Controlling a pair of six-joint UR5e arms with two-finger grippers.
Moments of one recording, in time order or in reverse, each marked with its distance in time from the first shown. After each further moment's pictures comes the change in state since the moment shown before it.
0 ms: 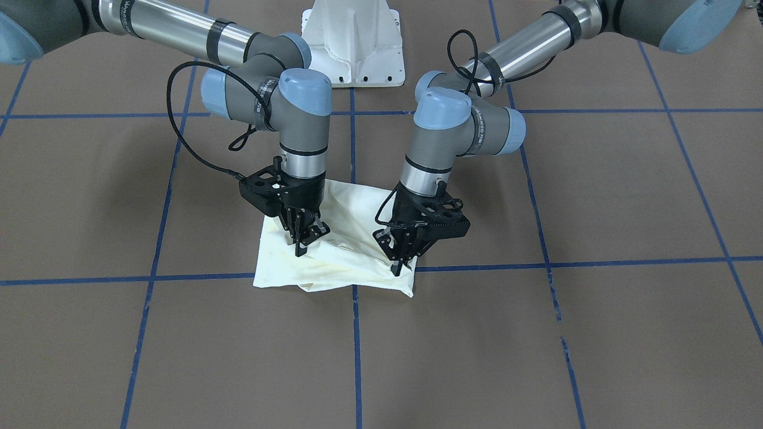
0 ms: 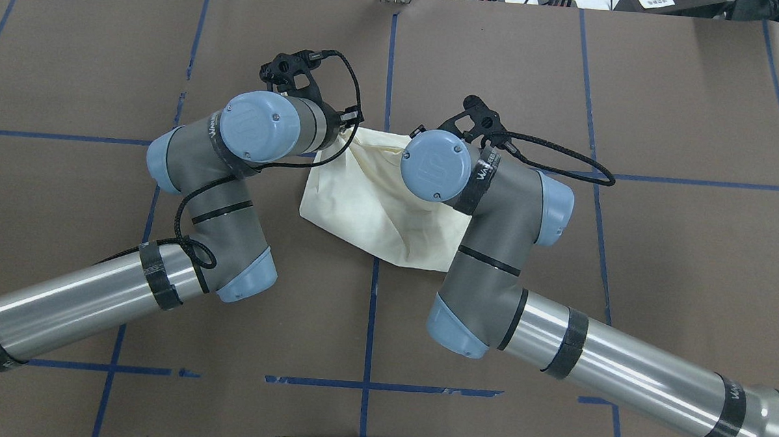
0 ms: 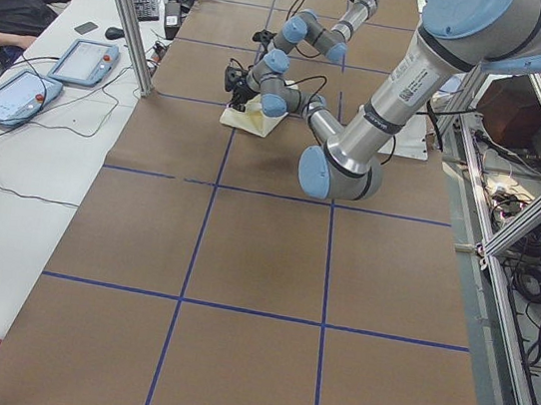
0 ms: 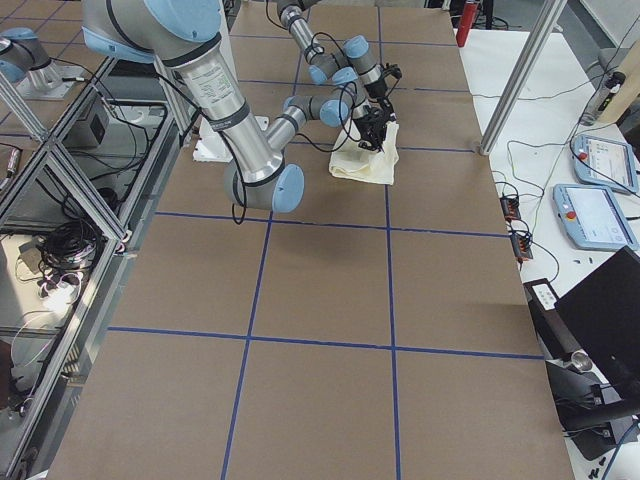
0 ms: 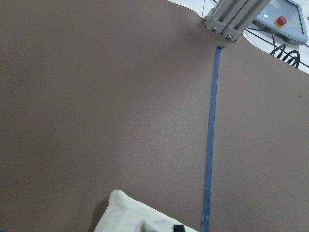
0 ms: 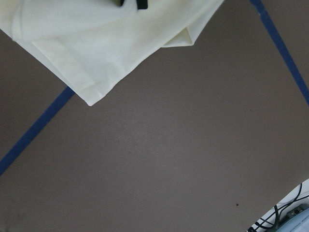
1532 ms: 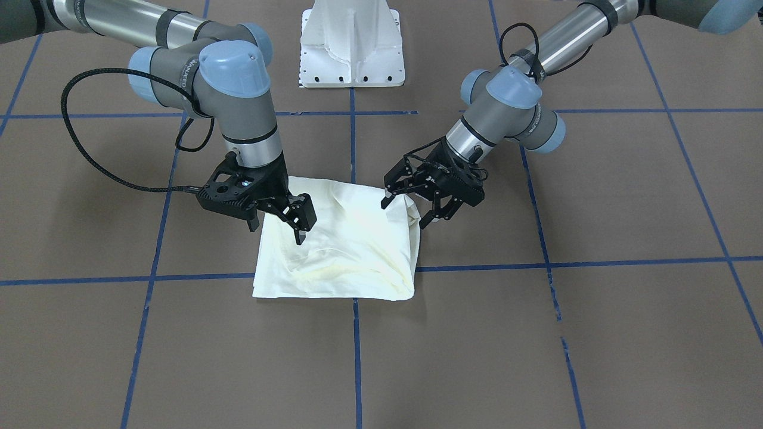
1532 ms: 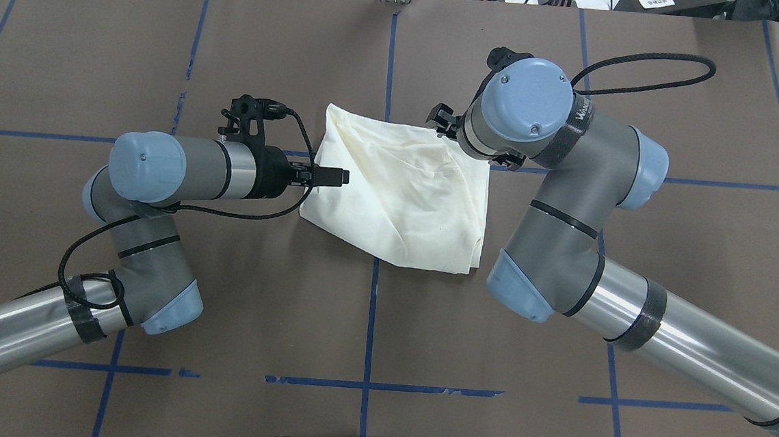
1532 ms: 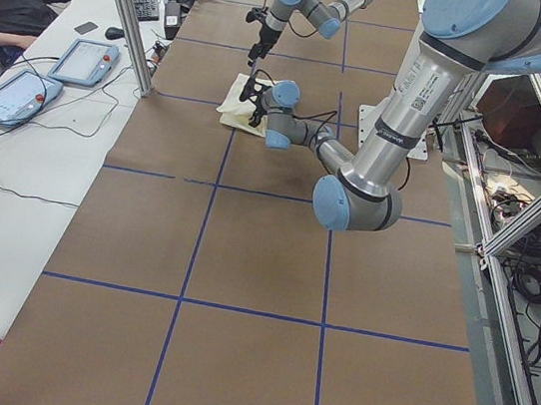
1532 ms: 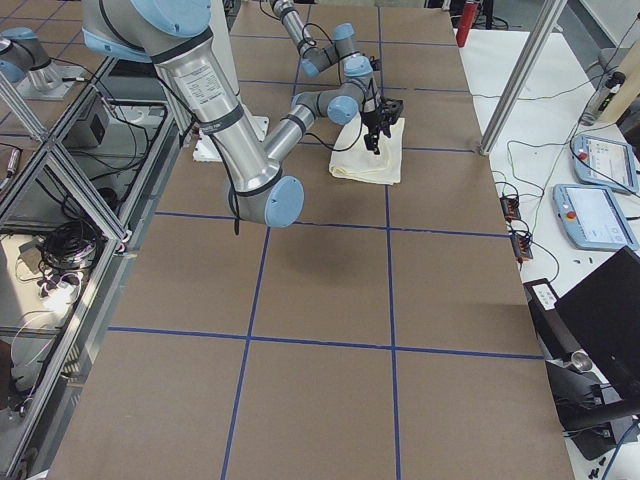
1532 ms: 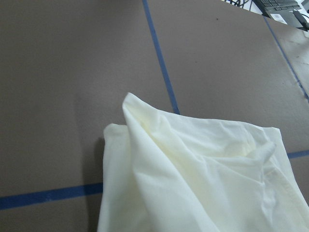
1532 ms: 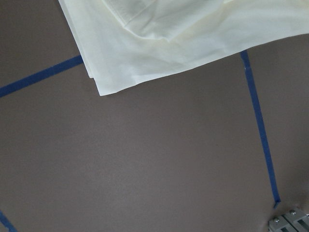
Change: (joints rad) left arm 0.026 0.222 -0.105 -0.467 -0.230 0.315; right arm 0.129 -0.098 0.183 0.015 0.289 -0.484
